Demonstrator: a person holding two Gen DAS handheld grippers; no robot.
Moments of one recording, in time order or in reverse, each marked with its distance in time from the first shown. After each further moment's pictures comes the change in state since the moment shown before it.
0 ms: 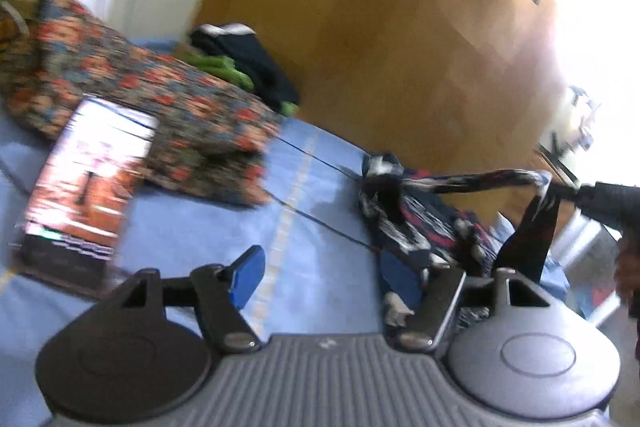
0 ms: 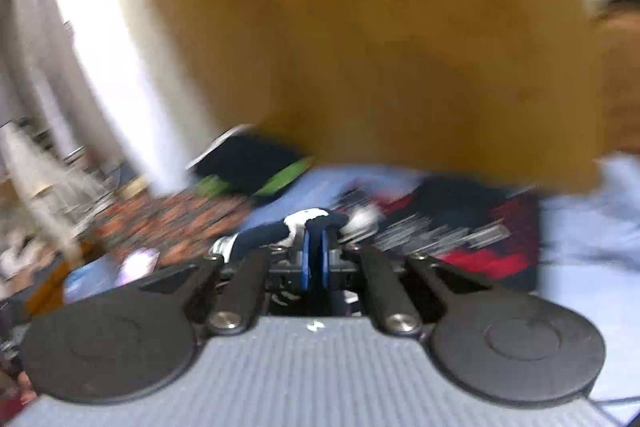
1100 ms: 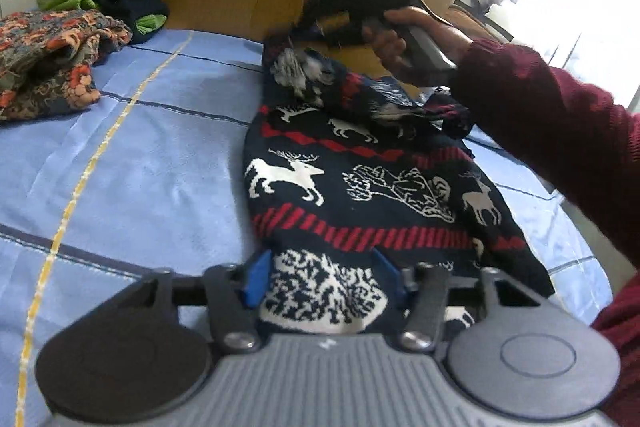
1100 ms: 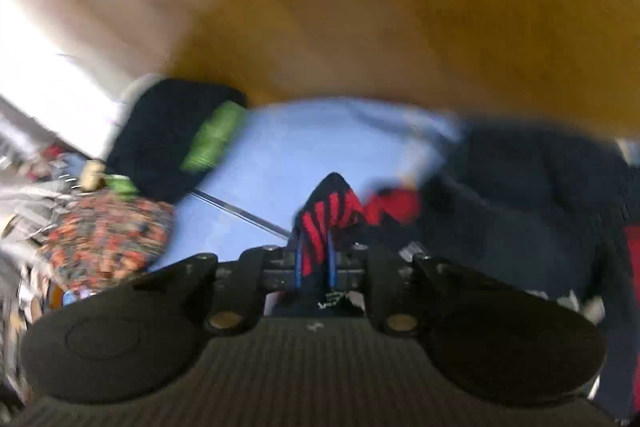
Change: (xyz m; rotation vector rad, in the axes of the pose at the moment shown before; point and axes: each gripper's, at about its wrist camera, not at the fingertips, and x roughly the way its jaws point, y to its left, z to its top) left arm 0.050 -0.073 -0.069 0.245 0.240 -0.130; right arm 0.246 -0.048 0.036 0.159 0.362 0.170
